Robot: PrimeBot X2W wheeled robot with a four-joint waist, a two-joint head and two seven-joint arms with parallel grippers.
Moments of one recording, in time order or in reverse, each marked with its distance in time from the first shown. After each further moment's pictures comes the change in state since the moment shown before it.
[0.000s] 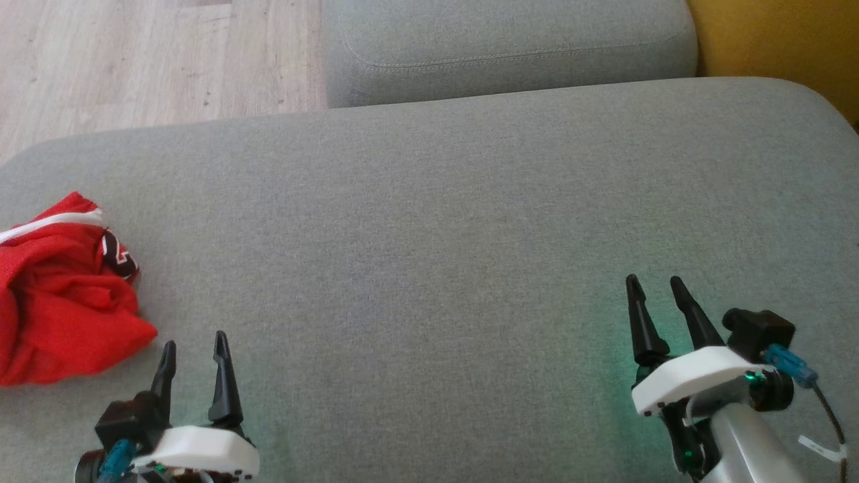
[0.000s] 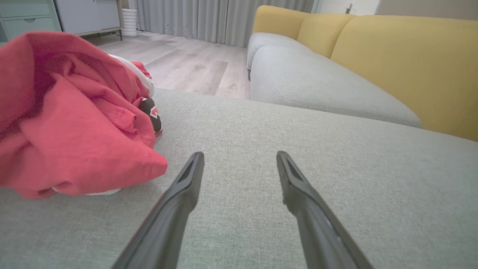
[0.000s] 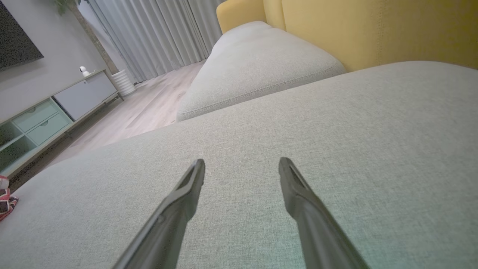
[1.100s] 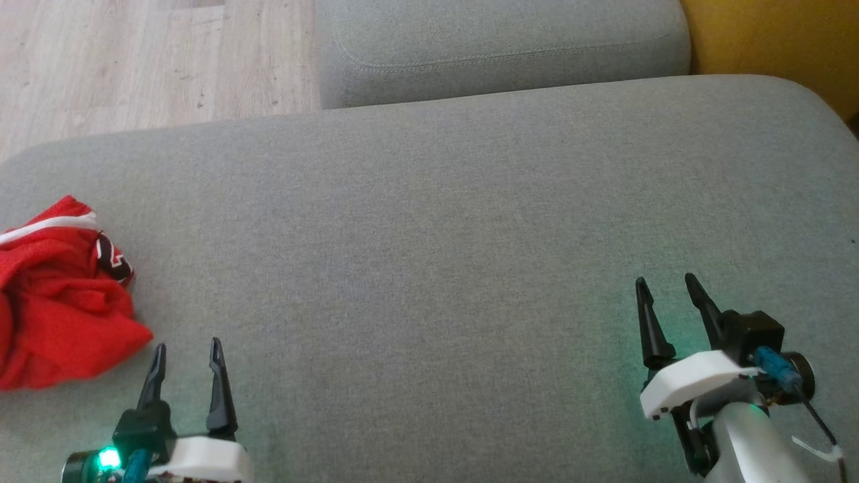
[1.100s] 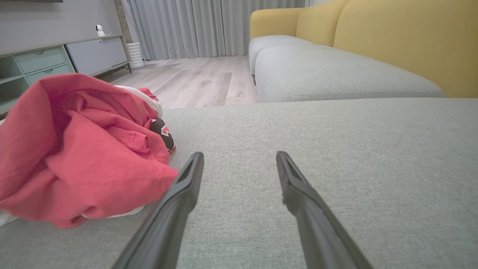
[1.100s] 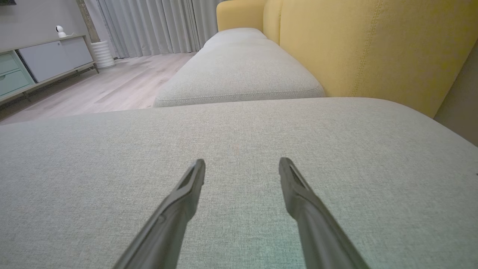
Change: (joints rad) left arm -0.002 -0.035 0.086 0.048 0.258 0.021 -0.075; right arm -0.023 0.027 -0.110 0.066 -0.322 0.000 -0.070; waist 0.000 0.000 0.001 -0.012
